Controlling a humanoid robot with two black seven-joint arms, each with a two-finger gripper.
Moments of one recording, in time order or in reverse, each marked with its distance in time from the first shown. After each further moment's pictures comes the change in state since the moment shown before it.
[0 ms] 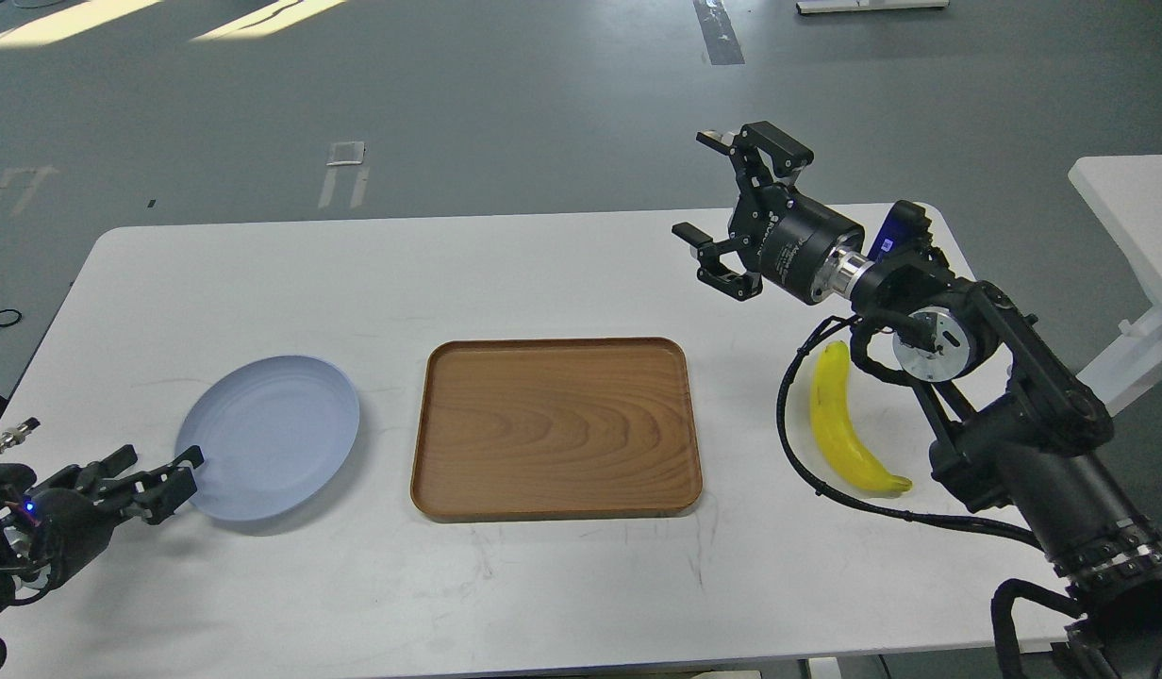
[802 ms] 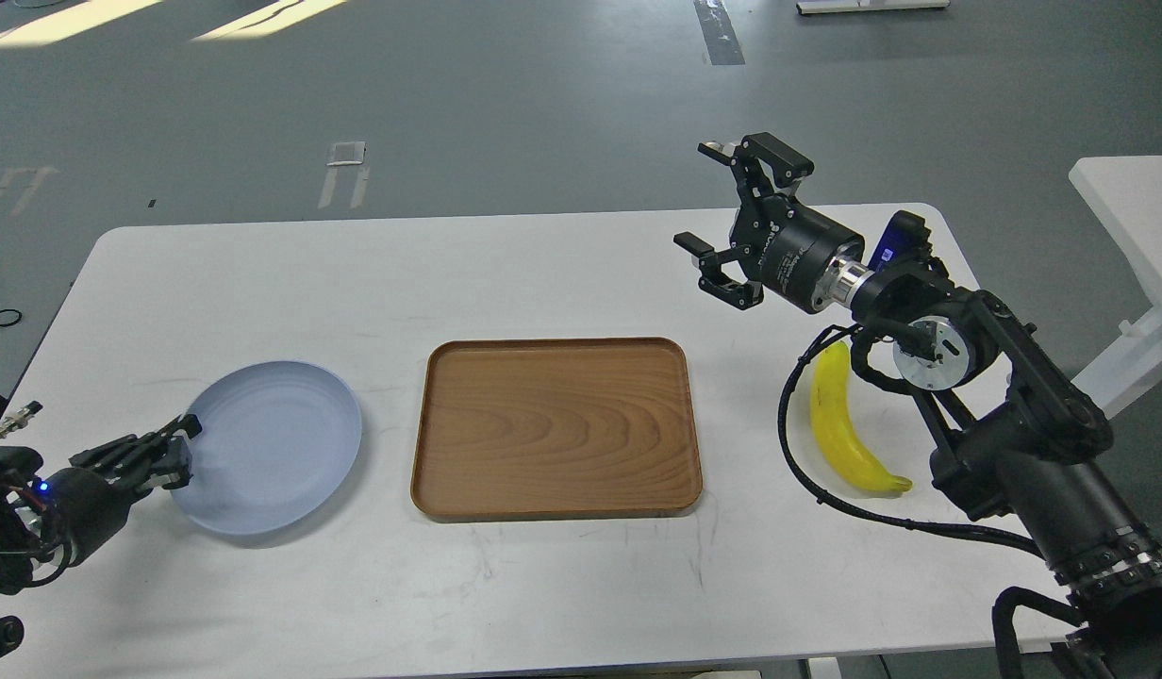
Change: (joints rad) left arm -0.058 -0.001 -0.006 -0.031 0.002 0.018 -0.037; right arm -0.019 0.000 0.003 0.000 -0.001 0.000 0.003
